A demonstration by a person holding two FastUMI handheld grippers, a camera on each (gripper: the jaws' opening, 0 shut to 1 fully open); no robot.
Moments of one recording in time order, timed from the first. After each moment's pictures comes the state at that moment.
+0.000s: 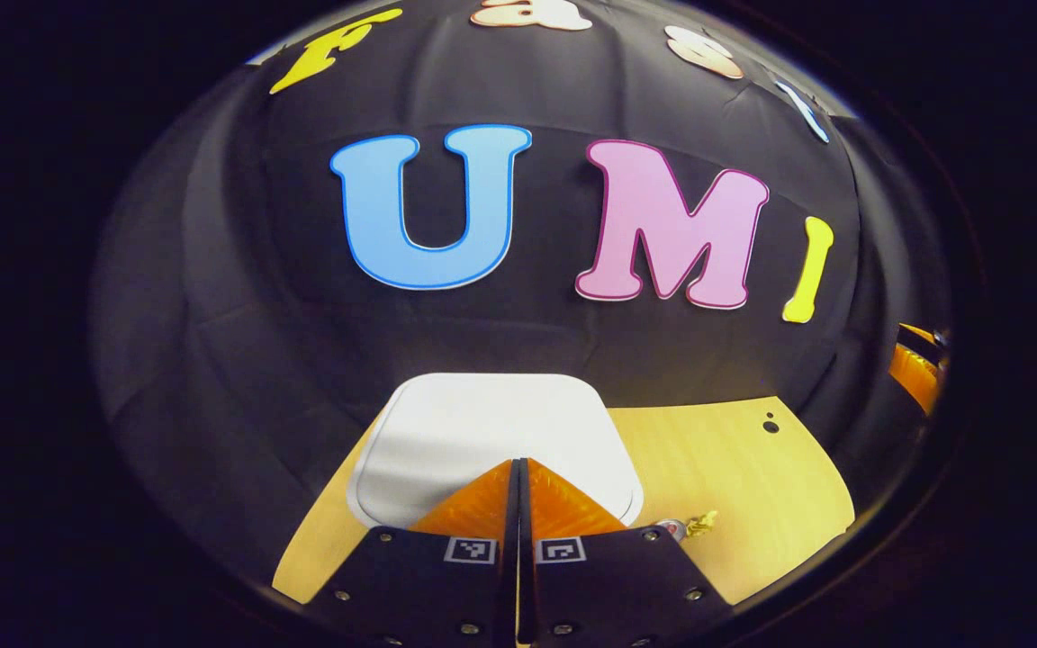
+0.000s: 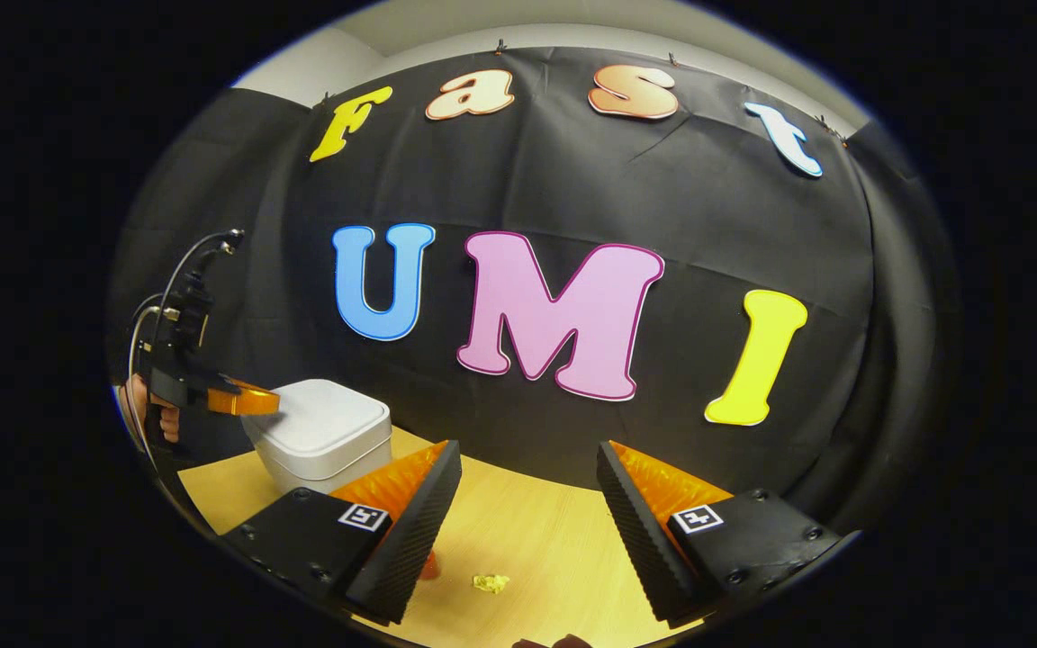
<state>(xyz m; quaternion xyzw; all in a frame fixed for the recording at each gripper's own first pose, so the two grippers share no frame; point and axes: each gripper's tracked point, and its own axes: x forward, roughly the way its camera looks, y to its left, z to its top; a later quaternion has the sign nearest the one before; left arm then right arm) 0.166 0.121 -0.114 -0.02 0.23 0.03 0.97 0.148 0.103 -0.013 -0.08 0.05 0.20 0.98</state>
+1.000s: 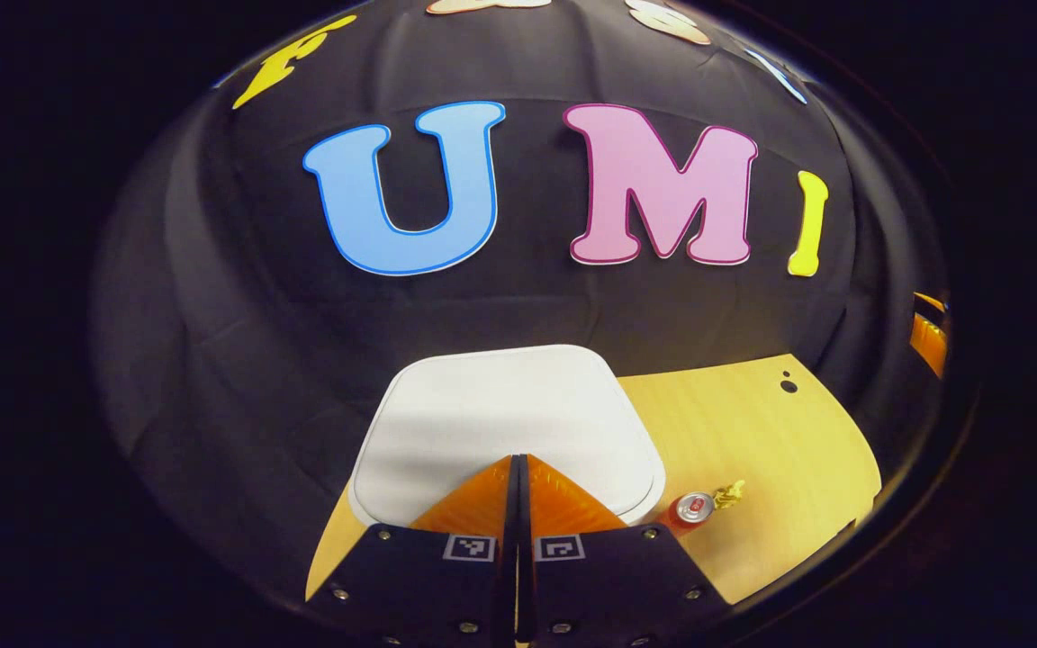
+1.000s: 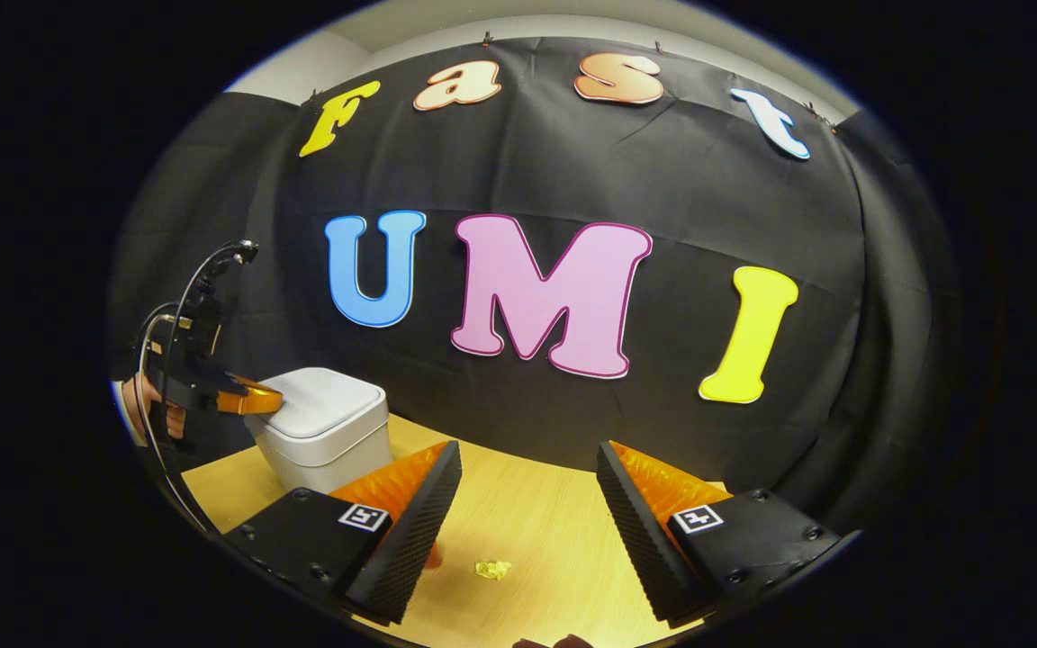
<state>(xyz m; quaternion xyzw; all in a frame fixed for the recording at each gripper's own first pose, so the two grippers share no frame) 0.163 0.127 -0.125 0.05 0.26 0.04 0.96 0.139 0.090 -0.031 -0.06 0.08 0.19 0.98</state>
